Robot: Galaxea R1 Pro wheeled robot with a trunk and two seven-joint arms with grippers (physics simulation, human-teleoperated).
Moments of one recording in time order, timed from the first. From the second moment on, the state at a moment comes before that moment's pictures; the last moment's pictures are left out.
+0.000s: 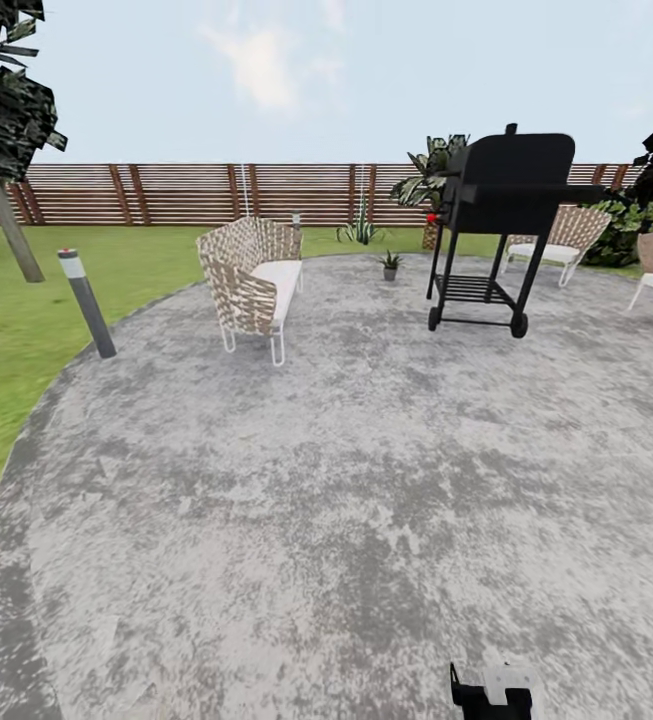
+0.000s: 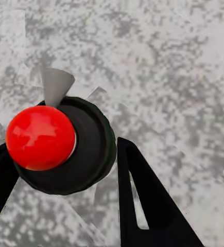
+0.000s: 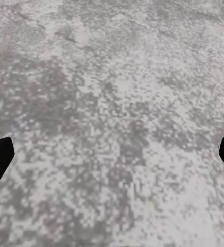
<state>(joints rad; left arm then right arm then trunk) -0.38 0.11 0.03 -0.02 0.05 -0.42 0.08 -0.41 -0.04 0.35 -0.04 -0.23 -0.63 -0.22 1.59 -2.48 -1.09</state>
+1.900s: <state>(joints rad) -0.38 0.12 0.03 -0.02 0.05 -0.42 0.08 -0.41 -0.04 0.35 -0.04 -0.23 -0.63 -0.22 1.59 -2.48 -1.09</state>
